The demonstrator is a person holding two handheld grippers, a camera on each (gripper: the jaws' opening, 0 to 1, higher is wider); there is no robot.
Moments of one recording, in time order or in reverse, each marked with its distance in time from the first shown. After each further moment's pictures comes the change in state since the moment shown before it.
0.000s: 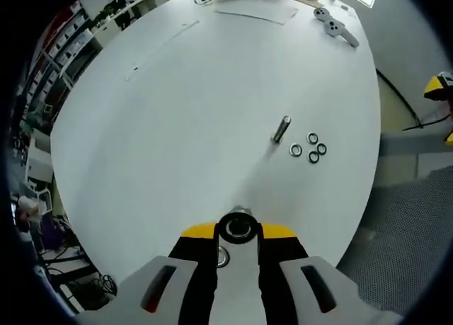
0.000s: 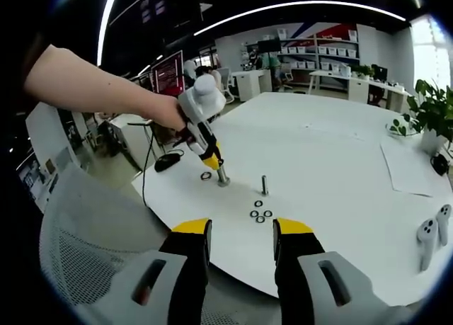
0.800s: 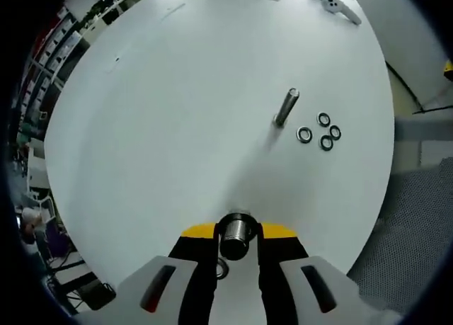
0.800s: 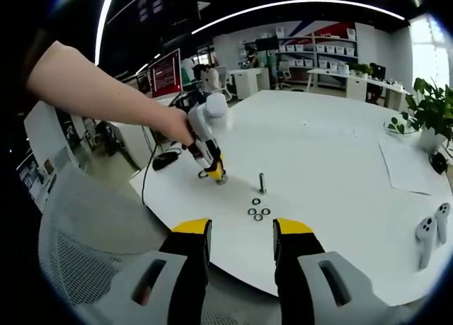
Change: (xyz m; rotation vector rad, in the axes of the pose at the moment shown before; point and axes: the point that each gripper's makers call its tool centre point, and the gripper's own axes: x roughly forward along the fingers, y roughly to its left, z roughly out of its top) left arm 0.036 -0.015 -0.009 0.057 0.083 0.012; right arm 0.000 -0.003 -0.003 0.003 0.014 -0.014
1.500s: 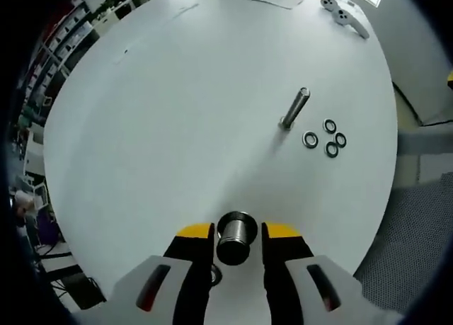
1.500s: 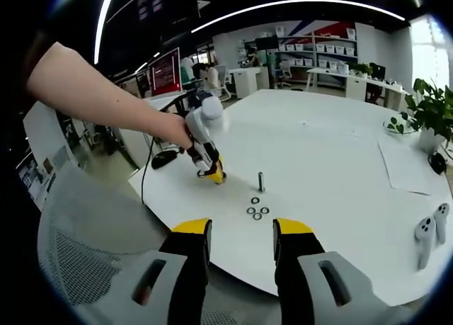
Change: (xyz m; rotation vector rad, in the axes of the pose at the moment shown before) left arm 0.002 0.005 -0.001 -0.089 -0.079 -0.010; right arm 0.000 -0.001 -0.001 -0.002 0.006 -0.005
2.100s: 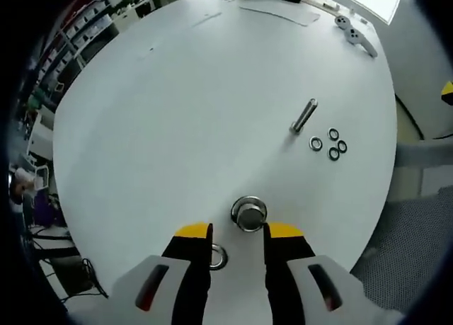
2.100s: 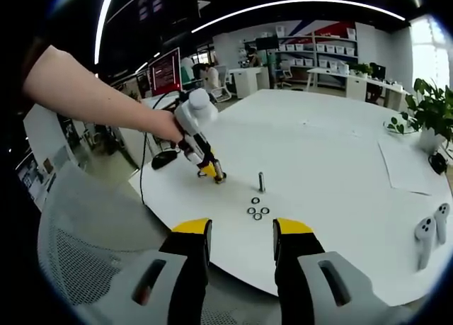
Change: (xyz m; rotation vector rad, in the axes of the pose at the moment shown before) left arm -0.021 0.011 -0.020 -0.094 -0.037 0.026; right arm 0.000 0.001 0.000 0.002 0.000 0.004
